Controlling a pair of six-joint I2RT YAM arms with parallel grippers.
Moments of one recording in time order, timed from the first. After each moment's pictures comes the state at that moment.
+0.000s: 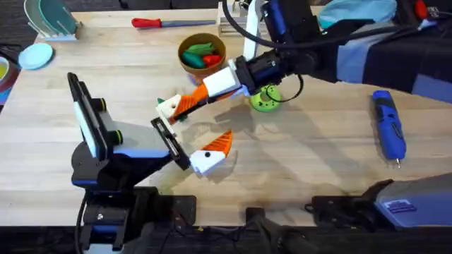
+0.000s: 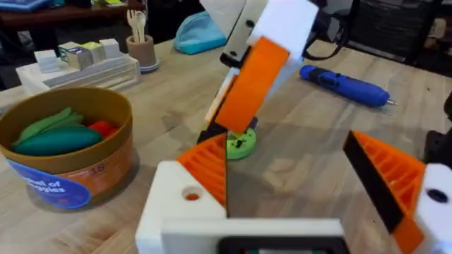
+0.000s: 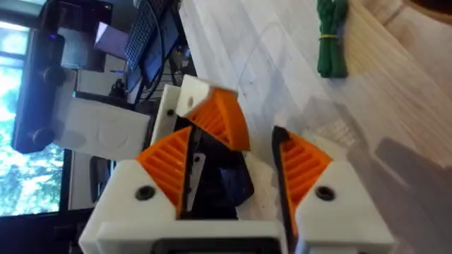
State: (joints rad) left arm 0.00 0.01 0.01 -0.09 0.94 -0.04; right arm 0.58 1.65 1.09 -0.28 -1.02 0.37
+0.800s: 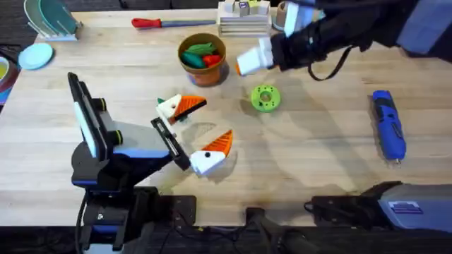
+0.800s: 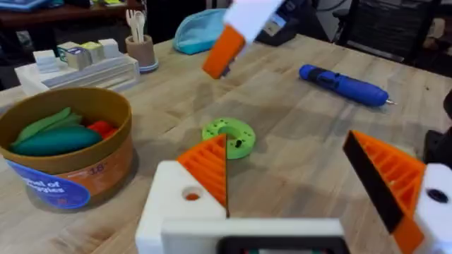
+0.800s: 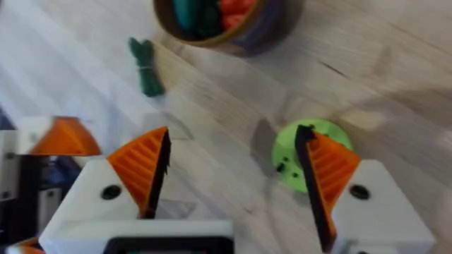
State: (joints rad) left arm 0.00 0.01 0.01 -0.09 0.95 -0.04; right arm 0.41 1.53 1.23 -0.70 -0.43 0.11
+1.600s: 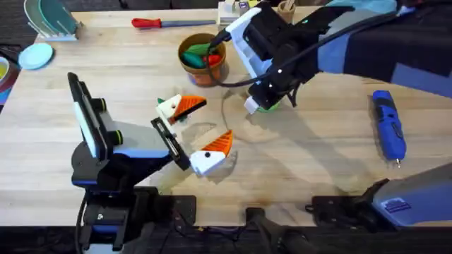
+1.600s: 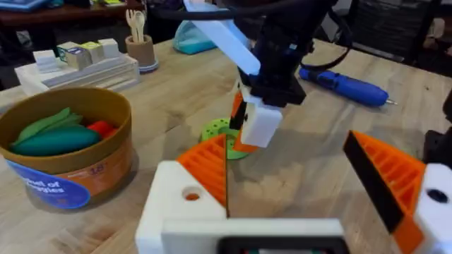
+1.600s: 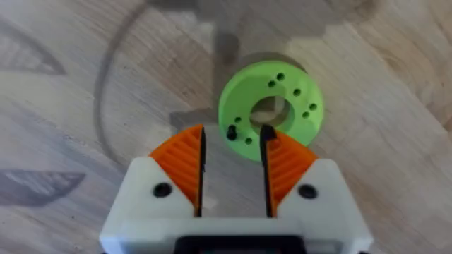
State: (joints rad) left arm 0.00 0.01 0.01 -0.09 0.95 -0.04; right arm 0.65 1.72 1.23 -0.85 0.06 -0.06
